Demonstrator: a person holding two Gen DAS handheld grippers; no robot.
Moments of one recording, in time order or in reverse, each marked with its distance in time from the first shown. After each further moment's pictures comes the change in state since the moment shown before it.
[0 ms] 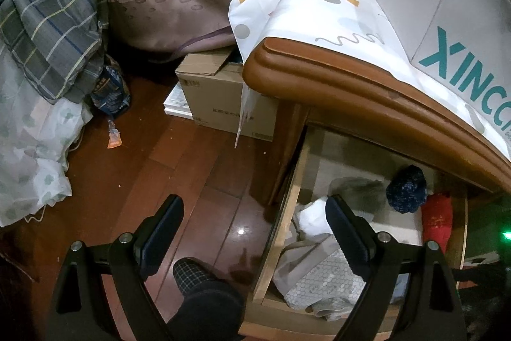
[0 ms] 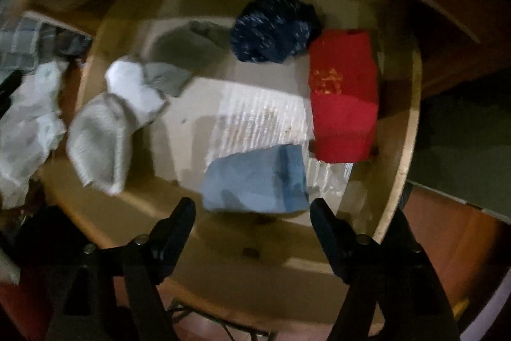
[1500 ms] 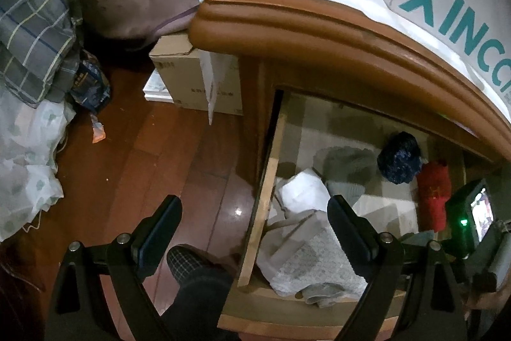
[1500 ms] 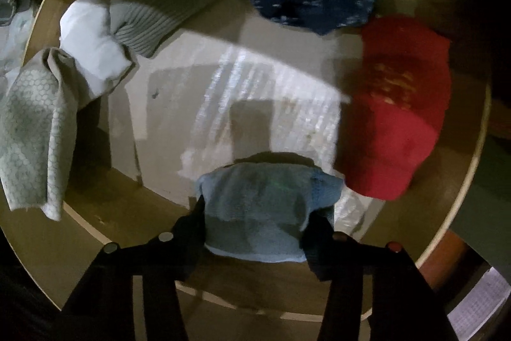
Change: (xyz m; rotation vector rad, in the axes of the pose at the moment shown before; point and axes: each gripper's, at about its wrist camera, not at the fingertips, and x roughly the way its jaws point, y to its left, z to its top) left arm 0.020 -0.026 -0.010 0.086 0.109 -0.041; right arm 0.059 0.044 -0.001 -0.165 0.119 -0.149
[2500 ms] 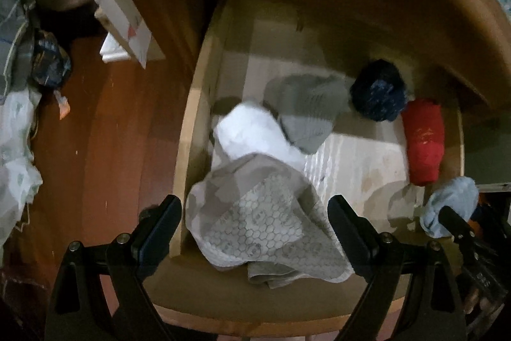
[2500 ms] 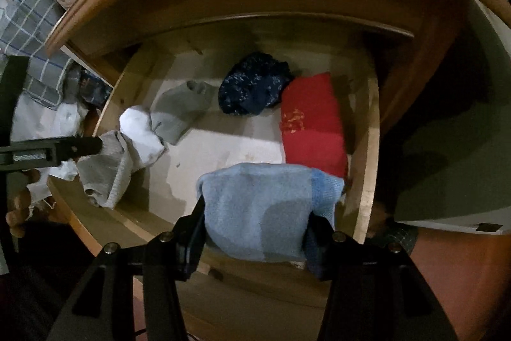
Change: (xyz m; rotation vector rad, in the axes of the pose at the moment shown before) left arm 0.054 -0.055 -0.025 0.081 0.290 -0.062; right arm -0.069 -0.082 -0.076 0.137 -0.545 0.194
